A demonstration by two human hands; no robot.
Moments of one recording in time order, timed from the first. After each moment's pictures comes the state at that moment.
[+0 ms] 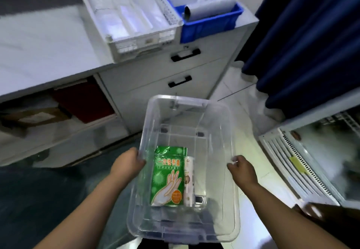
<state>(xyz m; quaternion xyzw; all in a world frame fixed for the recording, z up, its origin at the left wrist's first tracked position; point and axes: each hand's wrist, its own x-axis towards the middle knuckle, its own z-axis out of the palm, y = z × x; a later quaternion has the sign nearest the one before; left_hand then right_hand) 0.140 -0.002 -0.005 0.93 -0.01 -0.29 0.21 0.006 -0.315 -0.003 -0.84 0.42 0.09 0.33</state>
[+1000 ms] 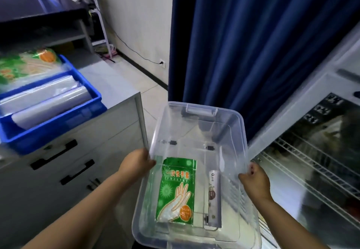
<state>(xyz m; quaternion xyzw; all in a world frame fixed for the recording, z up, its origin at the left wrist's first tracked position) 0.275 -0.532 0.090 0.92 -0.26 -0.21 0.19 0.027 -0.777 0.083 -0.75 0.52 -0.15 0.38</state>
